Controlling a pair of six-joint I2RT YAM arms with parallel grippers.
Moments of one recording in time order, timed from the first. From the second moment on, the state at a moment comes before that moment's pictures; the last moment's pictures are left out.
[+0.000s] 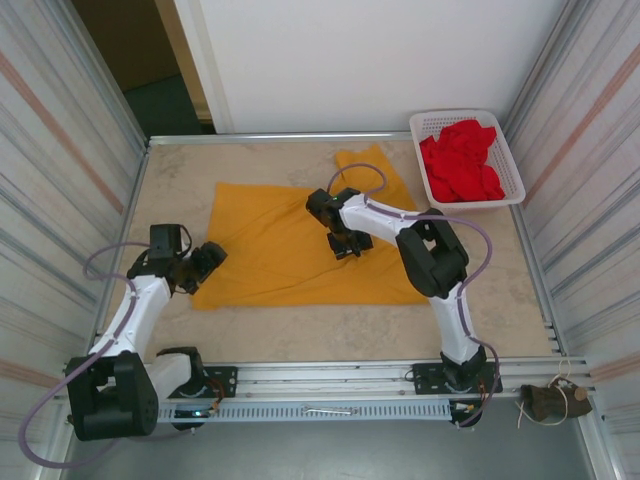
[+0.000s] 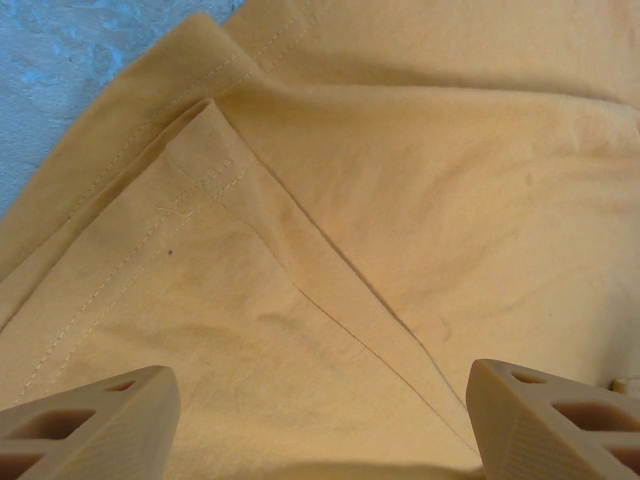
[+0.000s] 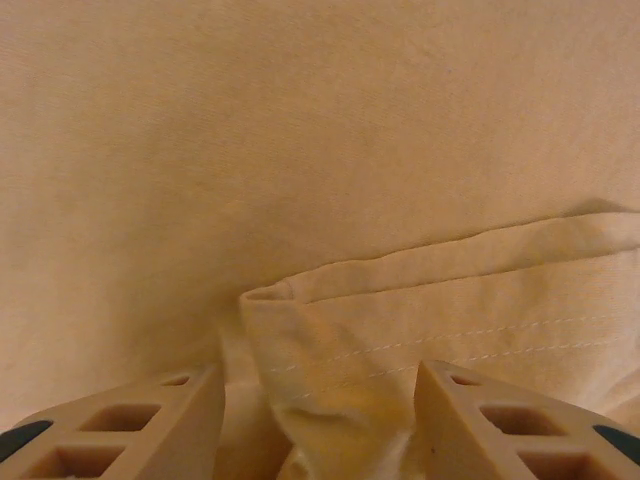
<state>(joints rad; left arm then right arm) 0.07 1.06 0.62 -0.58 0.27 -0.70 0.72 2.14 1.63 -1.07 0.33 0.48</state>
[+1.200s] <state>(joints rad) 0.07 0.99 0.56 -0.62 0.24 -0.74 0.69 1.67 1.29 -0.90 0.30 0.70</state>
